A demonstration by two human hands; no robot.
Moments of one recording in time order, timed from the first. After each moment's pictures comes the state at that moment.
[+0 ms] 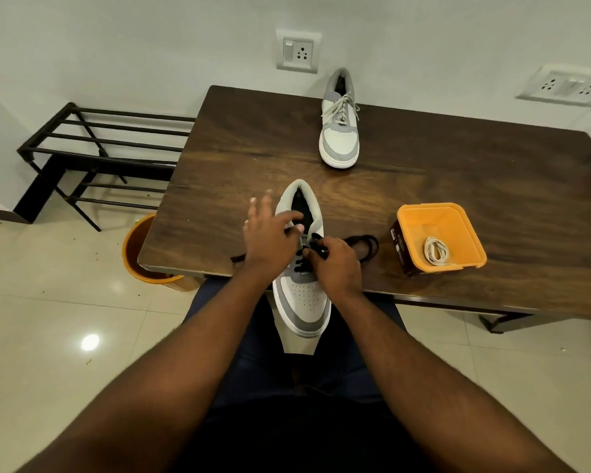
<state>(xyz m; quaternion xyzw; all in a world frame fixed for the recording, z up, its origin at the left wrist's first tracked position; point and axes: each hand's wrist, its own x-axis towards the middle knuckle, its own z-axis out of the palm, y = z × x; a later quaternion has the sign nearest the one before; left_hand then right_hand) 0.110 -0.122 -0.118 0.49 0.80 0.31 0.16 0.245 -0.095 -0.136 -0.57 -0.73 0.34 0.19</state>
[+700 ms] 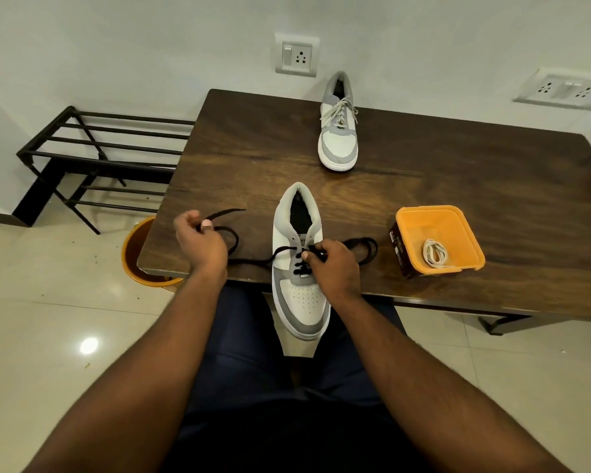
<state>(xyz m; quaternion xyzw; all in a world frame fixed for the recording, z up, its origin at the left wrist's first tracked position) 0.051 -0.150 -0.125 0.04 0.76 0.62 0.20 0.244 -0.095 -0.139 -0.57 -0.72 0.33 0.19</state>
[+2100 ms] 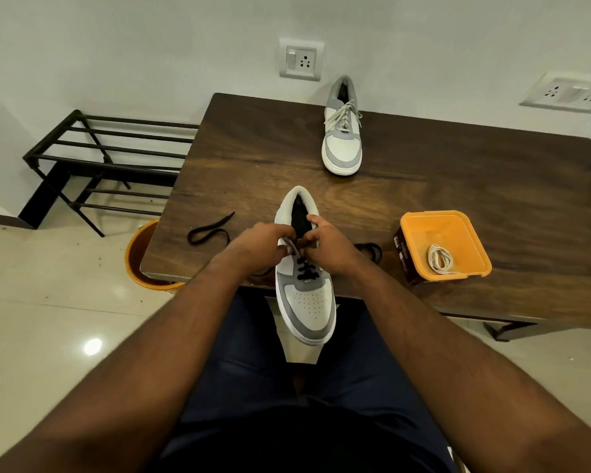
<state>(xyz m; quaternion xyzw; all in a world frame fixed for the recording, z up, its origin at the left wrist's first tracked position) 0.069 -0.116 -0.102 0.60 0.74 0.10 0.28 0.224 -0.040 -0.122 -0.42 -0.83 0.36 0.02</state>
